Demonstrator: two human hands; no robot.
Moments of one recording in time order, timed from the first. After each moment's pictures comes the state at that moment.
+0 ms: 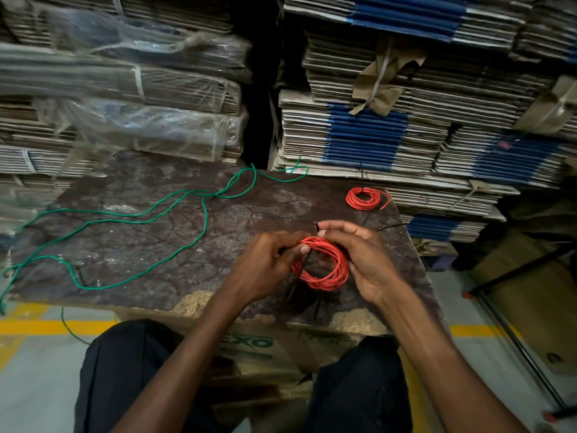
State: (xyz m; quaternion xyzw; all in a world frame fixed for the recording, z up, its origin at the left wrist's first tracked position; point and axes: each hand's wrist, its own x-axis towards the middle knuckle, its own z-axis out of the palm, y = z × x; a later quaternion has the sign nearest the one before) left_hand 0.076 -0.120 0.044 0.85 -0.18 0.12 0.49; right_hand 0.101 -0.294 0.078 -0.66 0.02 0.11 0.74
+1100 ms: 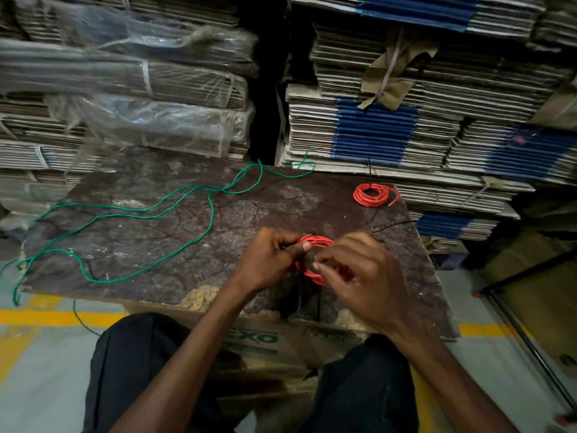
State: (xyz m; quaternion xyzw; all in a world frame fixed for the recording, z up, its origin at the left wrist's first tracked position) left_hand 0.085 -0.123 0.032 0.77 -0.11 0.01 0.63; right_hand 0.065 -0.310 0.066 -0.85 -0.36 -0.27 0.26
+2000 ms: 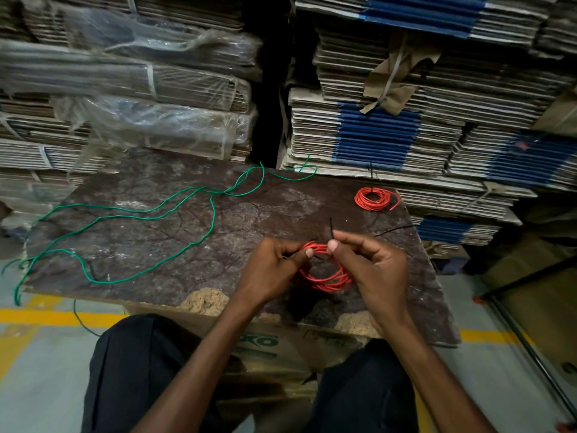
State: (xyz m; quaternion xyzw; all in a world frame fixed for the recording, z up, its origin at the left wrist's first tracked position) left_hand 0.076 -0.132 0.025 0.77 -0.04 0.04 0.63; right_hand 0.067 -0.299 0.065 -0.71 -0.10 -0.11 0.69
